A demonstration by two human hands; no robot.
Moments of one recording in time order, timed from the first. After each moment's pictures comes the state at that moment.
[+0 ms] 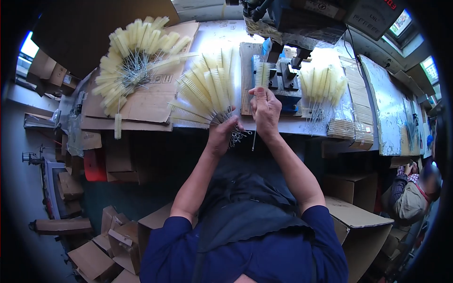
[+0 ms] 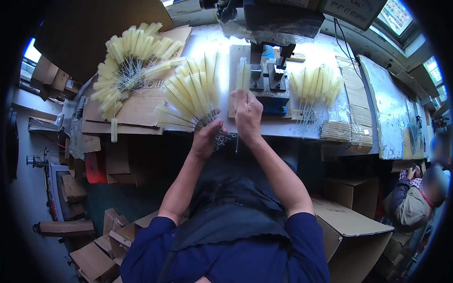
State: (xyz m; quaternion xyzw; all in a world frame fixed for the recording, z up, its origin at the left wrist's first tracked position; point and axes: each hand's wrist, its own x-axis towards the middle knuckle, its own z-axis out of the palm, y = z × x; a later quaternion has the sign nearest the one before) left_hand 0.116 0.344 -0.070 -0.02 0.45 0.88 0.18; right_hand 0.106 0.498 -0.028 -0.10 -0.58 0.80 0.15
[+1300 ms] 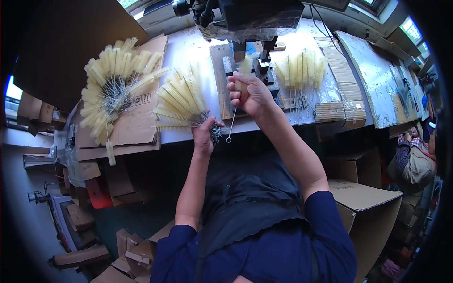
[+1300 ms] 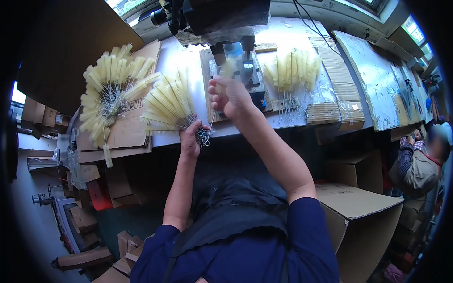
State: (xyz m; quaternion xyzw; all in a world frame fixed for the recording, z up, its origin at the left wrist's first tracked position) left_hand 0.081 0.353 -0.112 -0.07 0.50 0.86 0.12; right_hand 0.070 0.554 0.003 -0.21 -0.35 0.91 -0.09
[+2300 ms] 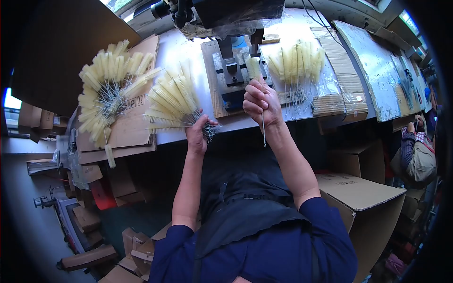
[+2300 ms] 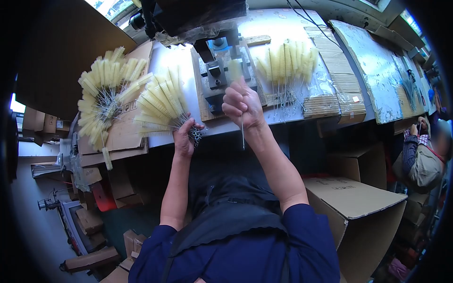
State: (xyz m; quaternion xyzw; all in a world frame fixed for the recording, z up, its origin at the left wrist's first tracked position) left_hand 0.079 0.352 -0.114 -0.06 0.51 0.85 0.13; right_hand 0.109 0.594 -0.041 0.01 0.04 1.00 -0.09
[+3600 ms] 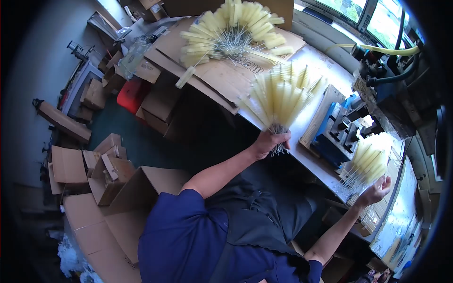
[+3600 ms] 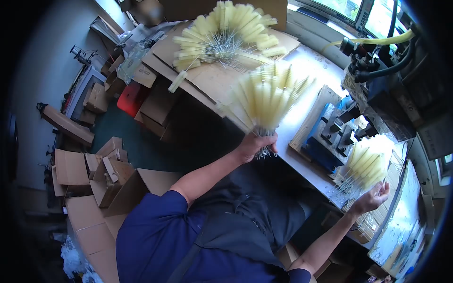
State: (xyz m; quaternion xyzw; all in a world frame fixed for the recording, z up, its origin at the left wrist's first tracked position) left_hand 0.113 0.315 -0.067 0.03 0.52 0.85 0.05; right_hand 0.130 0.745 -0.036 -0.24 -0.77 0.39 0.45
